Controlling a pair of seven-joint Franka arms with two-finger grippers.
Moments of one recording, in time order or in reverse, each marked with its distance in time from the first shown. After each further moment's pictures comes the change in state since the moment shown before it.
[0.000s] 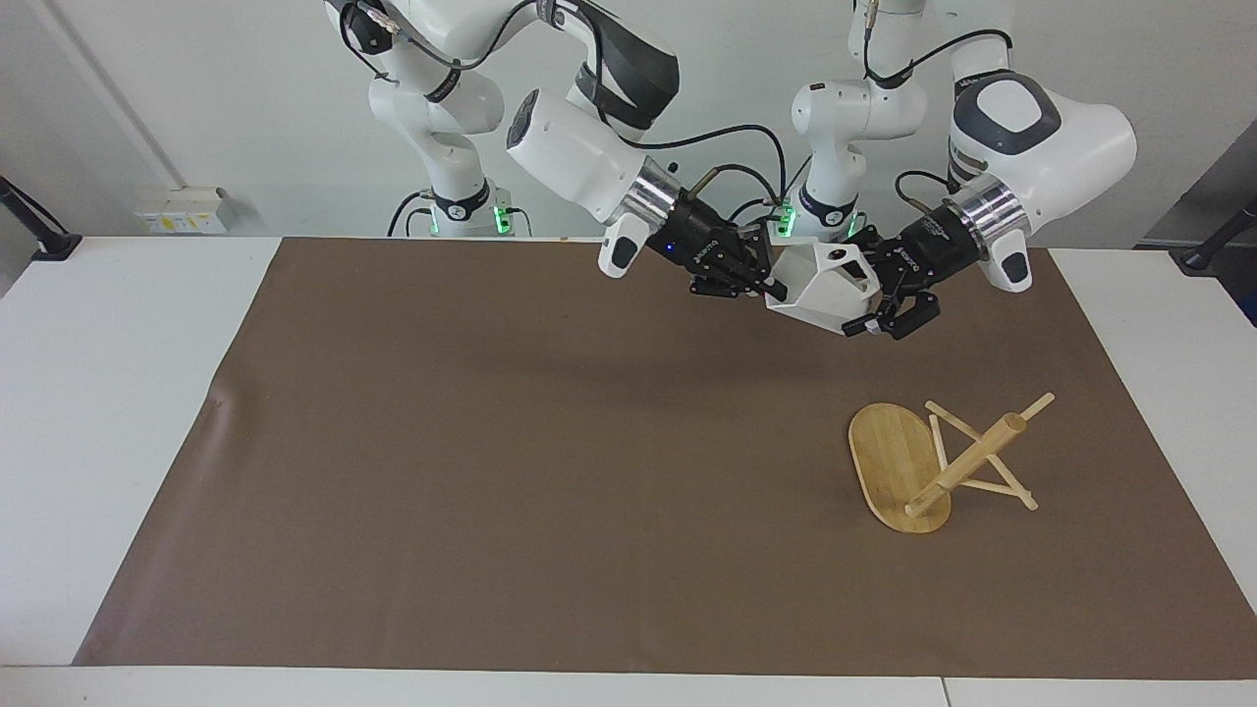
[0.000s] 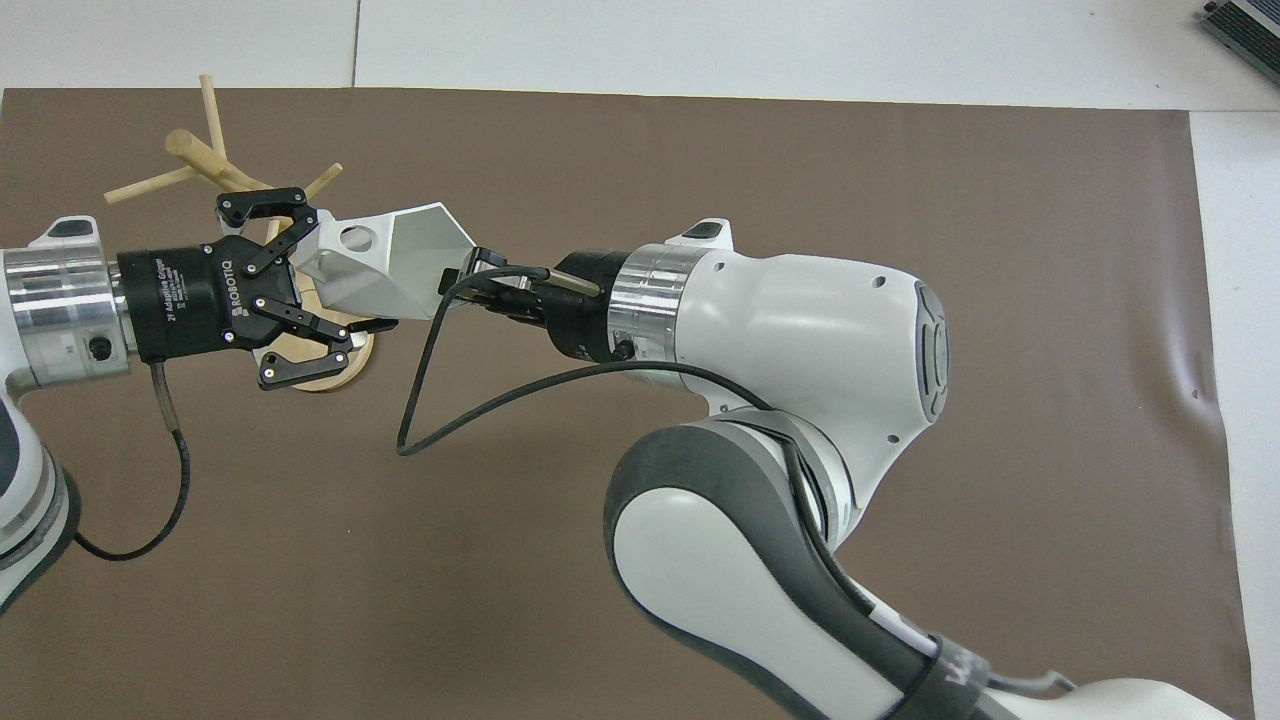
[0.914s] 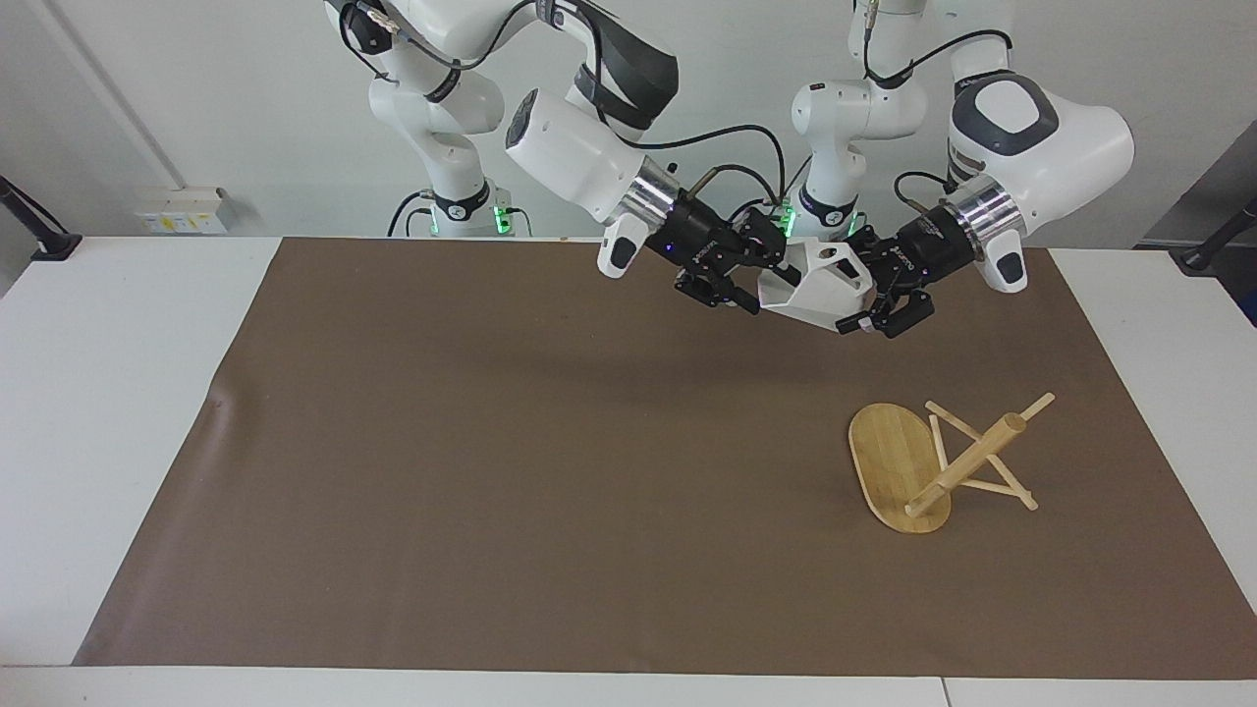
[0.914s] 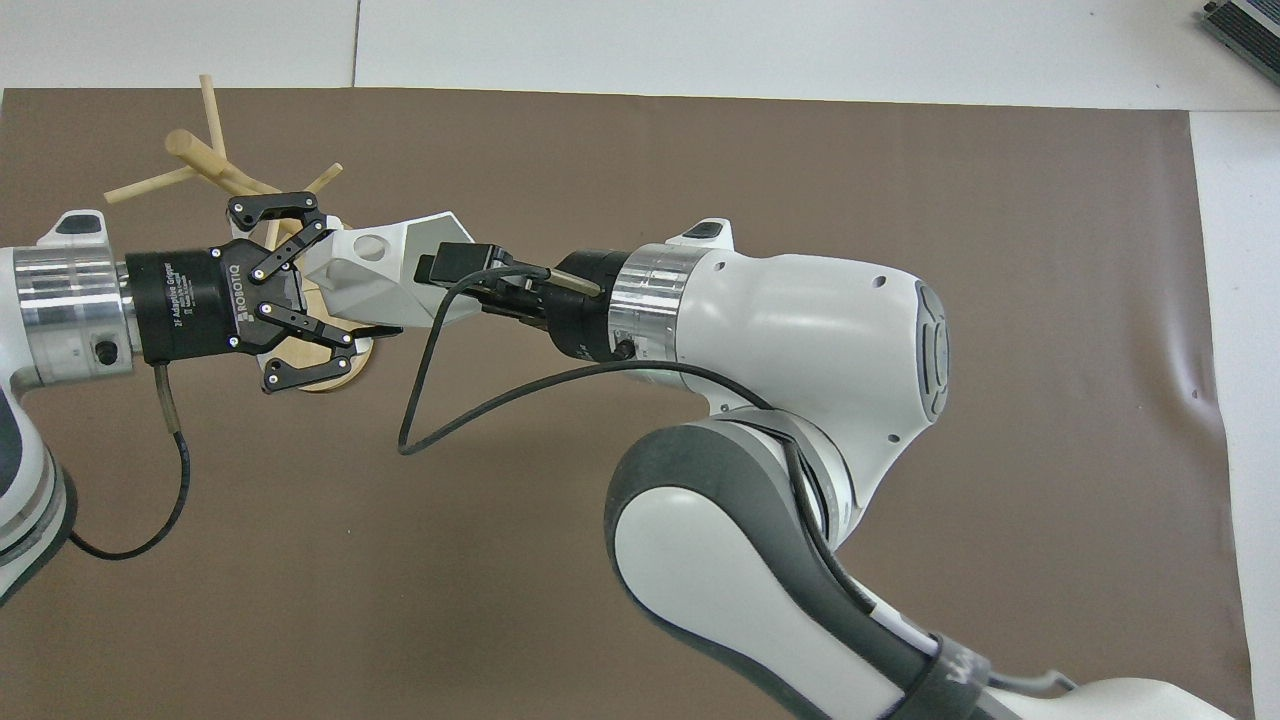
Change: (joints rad) left arm -0.001 0.001 -0.004 0.000 0.000 -0.017 0.015; right arm -0.006 0.001 0.000 0.001 0.000 0.000 0.000
